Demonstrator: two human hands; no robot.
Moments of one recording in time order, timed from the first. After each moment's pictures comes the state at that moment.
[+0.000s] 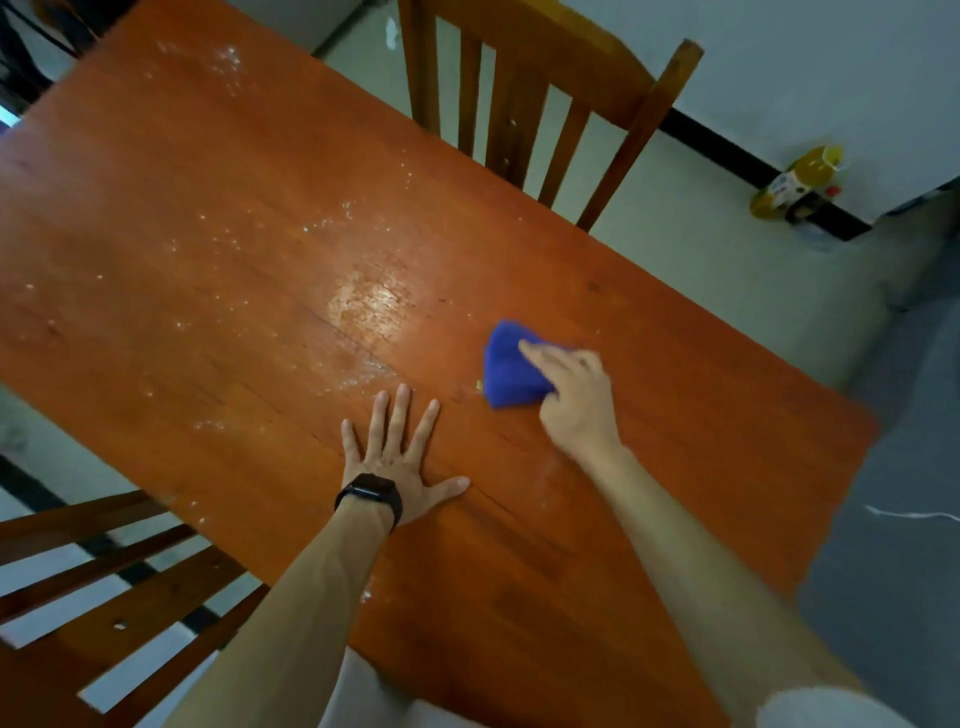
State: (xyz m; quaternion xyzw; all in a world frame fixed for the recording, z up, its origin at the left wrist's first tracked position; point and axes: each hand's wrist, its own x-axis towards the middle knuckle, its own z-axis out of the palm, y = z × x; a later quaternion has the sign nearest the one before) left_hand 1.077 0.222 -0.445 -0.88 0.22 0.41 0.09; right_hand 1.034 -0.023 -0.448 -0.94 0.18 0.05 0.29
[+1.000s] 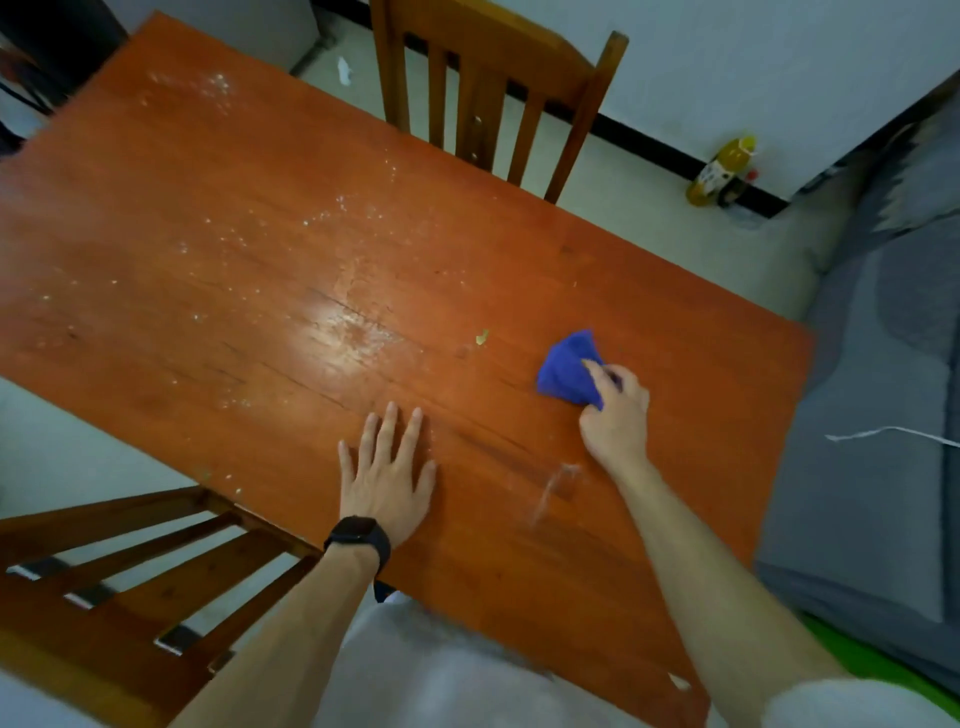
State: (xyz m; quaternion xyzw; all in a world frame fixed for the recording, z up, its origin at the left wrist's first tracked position) left_hand 1.011 0.298 -0.437 -0.93 0.24 0.26 -0.08; right_hand 0.922 0.014 -0.439 -0.87 0.41 0.05 0.27
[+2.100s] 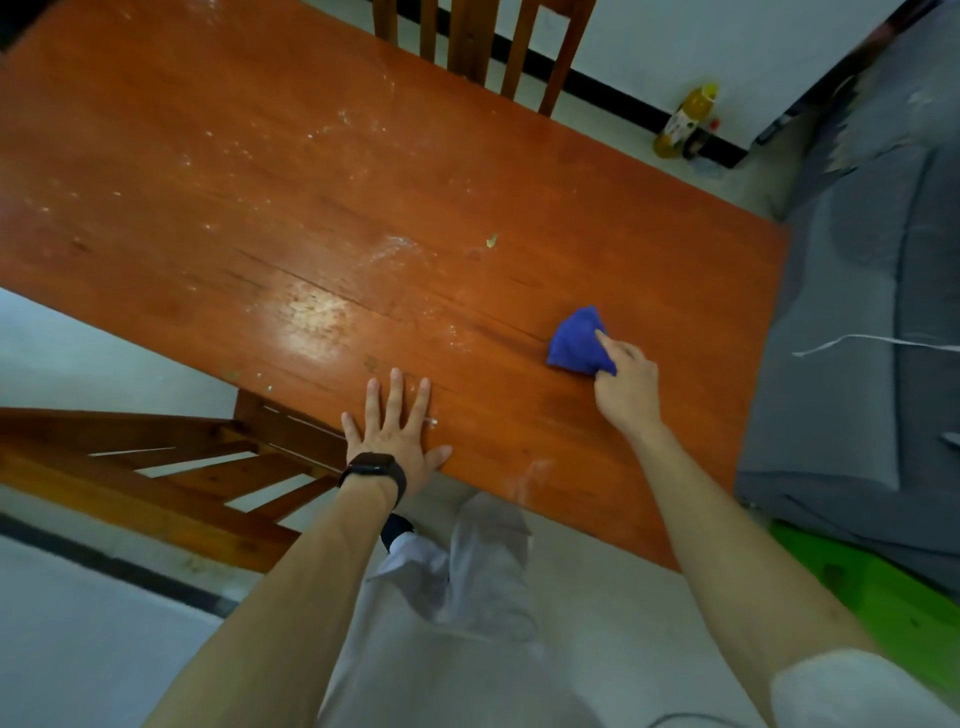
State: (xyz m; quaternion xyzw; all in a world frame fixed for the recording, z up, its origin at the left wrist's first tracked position) left_hand 0.958 0.377 -0.440 -0.87 0.29 0.39 0.02; right_hand 0.832 0.098 -0.430 -0.85 0.45 0.05 0.27
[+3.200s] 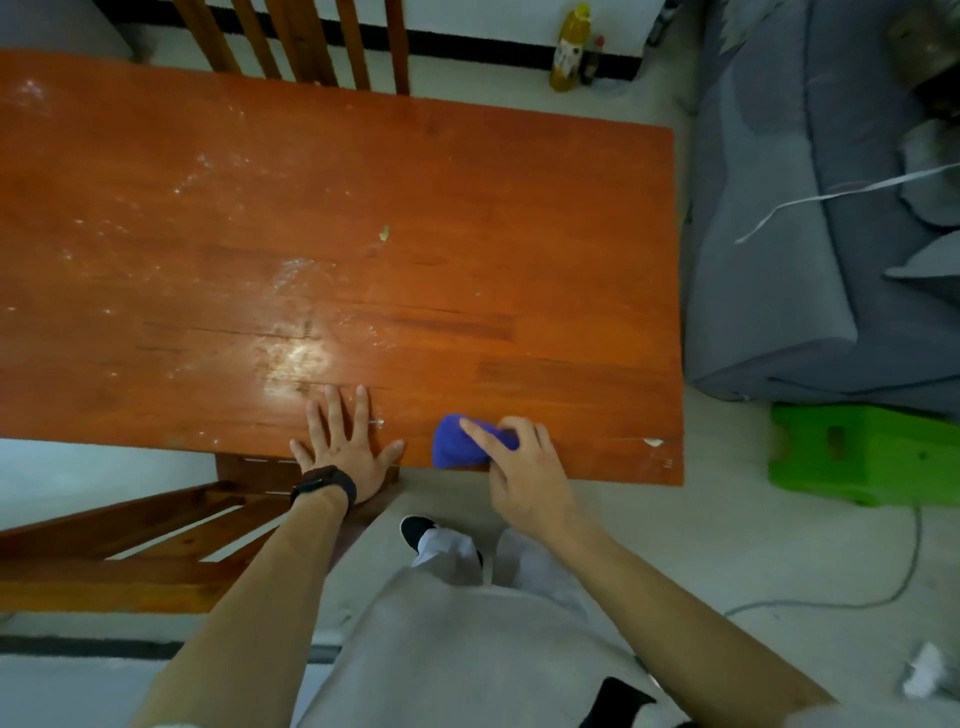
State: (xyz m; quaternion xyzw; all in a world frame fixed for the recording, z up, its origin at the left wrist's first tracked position) left_hand 0.955 0.372 -0.442 -0.87 0.29 0.38 0.07; right_hand 0.740 0.250 -0.417 -0.91 0.32 0.03 0.26
